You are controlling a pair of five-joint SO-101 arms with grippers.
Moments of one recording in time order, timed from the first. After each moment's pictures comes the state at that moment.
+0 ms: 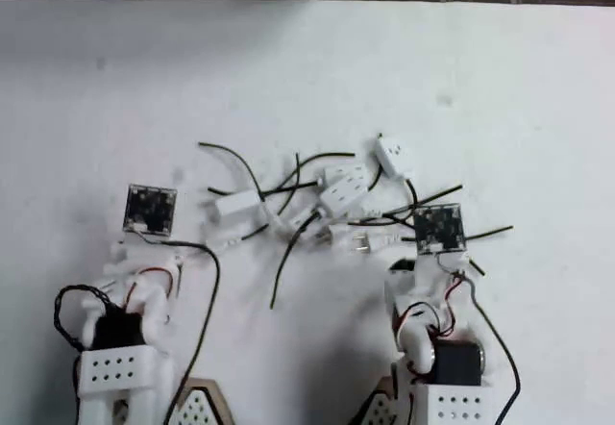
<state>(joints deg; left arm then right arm) -12.2 -79.7 95.6 40.0 -14.1 -0.1 -102.7 90.1 68.6 7.4</state>
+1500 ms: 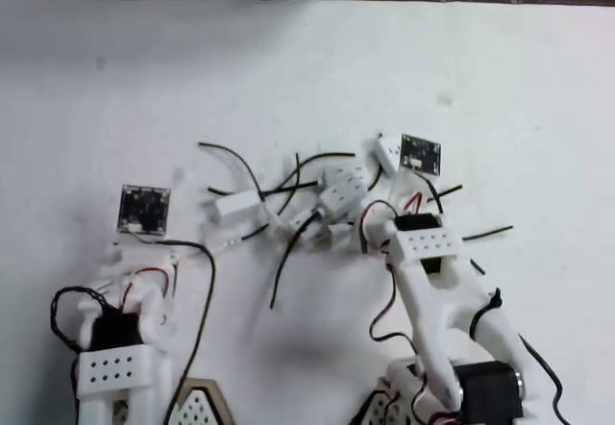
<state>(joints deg) -14.1 -79.7 95.6 40.0 -14.1 -9.8 -18.2 57.5 41.0 -19.7</state>
